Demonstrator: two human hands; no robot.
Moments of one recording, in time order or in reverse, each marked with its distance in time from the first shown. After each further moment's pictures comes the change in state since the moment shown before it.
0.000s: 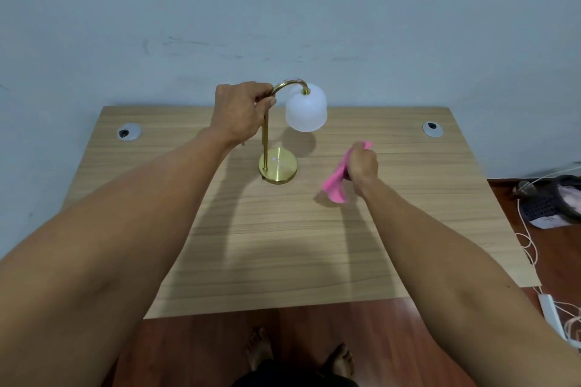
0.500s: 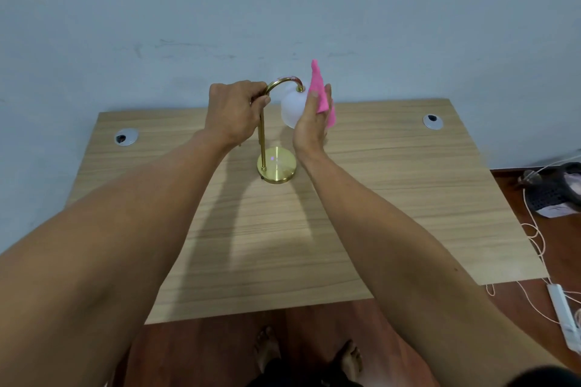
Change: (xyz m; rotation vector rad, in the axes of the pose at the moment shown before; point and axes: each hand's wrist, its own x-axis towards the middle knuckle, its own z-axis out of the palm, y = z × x) left_hand 0.001 0.003 0.001 0.097 -0.005 0.016; right_hand -0.058 -0.078 0.081 0.421 -0.006 -0.435
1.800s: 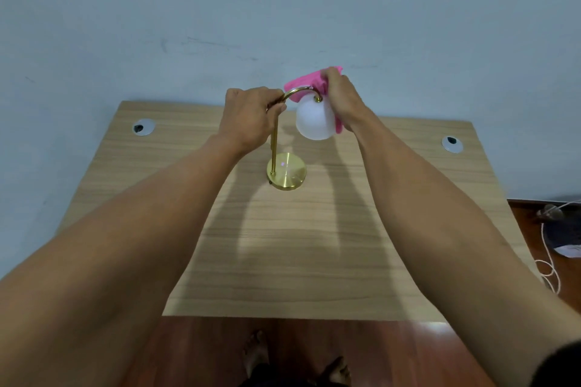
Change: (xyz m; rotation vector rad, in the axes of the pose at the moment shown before) left_hand -0.002 0.004 0.003 0.038 0.020 -0.058; right_hand 0.088 -0.056 -0.019 -0.396 -0.579 0.074
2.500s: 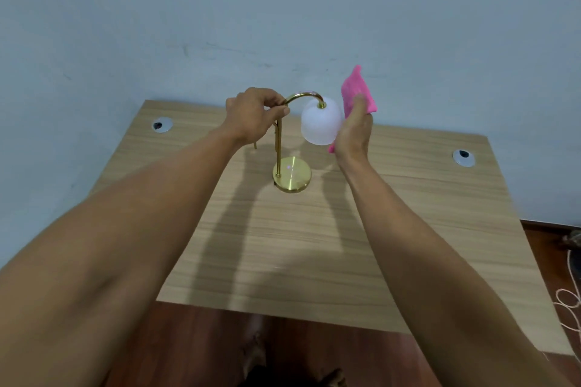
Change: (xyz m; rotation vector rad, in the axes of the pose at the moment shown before) left_hand 0.001 0.017 -0.017 -0.184 -0.069 -0.328; right_hand -0.051 0.033 0.021 0.509 0.390 -0.063
